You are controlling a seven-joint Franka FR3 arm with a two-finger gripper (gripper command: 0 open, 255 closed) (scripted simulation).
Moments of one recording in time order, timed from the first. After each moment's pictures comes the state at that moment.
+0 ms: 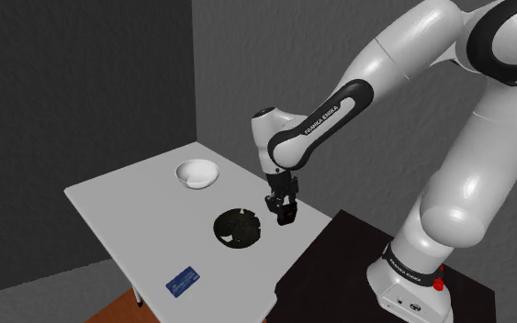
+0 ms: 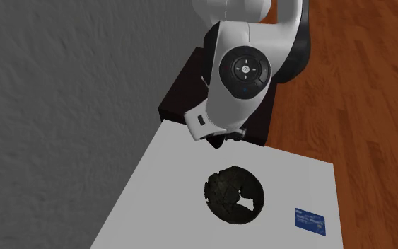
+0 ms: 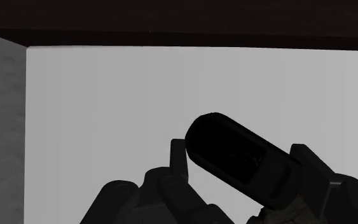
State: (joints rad) arm 0.03 0.02 0.23 -2.51 -0.07 2.16 0.32
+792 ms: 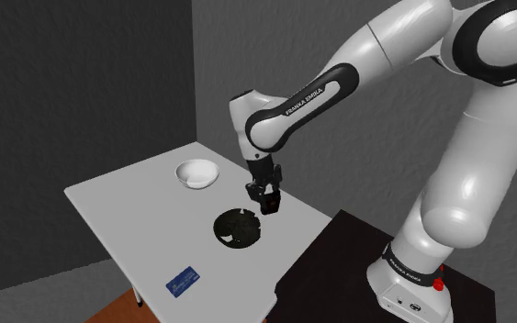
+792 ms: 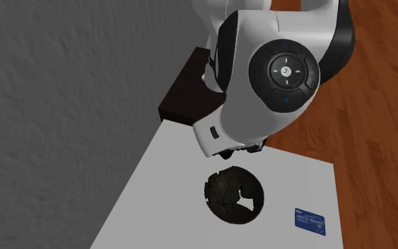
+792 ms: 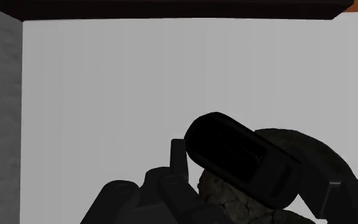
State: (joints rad) arm 0.06 0.08 0.26 -2.29 -0.06 2.01 0.37
